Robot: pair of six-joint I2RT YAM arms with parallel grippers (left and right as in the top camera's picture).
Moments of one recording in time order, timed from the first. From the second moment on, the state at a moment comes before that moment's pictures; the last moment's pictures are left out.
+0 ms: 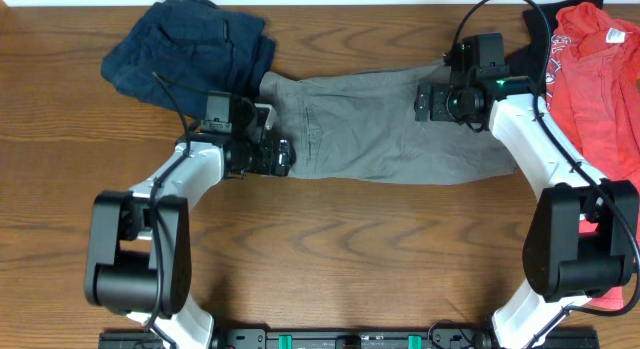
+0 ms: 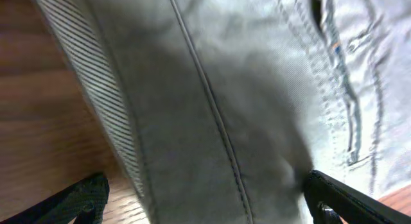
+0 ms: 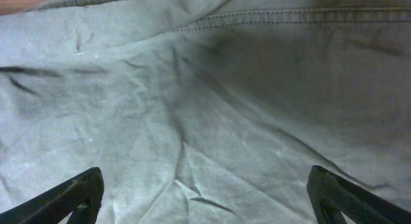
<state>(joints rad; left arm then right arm) -0.12 1.81 0.98 -0.36 0.40 0.01 0.11 1.87 1.38 -0.59 -0.10 0.17</state>
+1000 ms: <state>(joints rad) -0.04 1.48 1.07 -0.98 0.43 0.01 0.15 1.87 1.37 -0.70 -0.13 0.24</state>
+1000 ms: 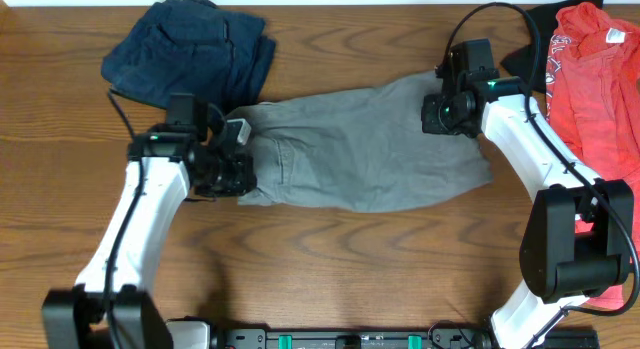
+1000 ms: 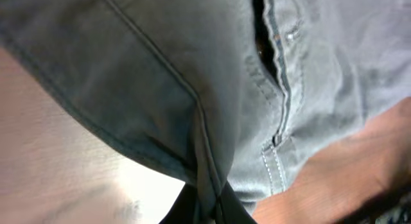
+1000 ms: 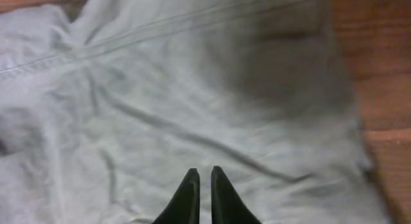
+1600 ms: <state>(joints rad) -0.08 1.47 1.39 -1.15 0.29 0.10 0.14 1.97 1.24 -0.68 -0.16 0.30</state>
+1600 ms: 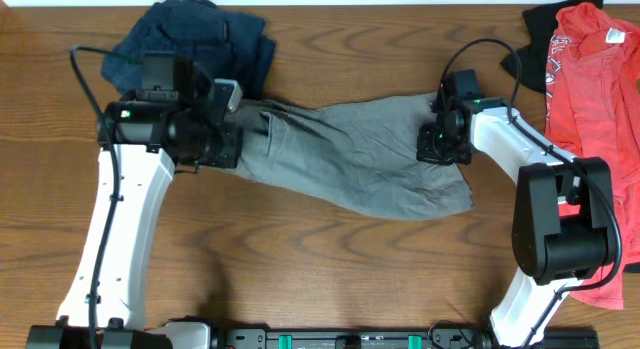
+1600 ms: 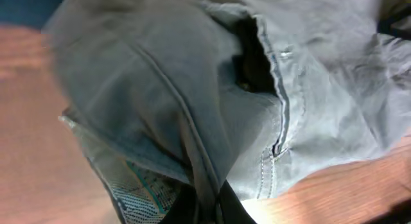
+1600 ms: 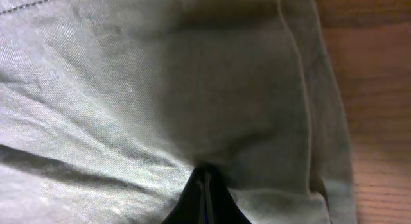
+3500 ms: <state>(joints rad) -0.84 1.81 1.55 -0.54 0.34 0.05 -0.13 1.91 1.47 -0.73 -0.49 0.26</state>
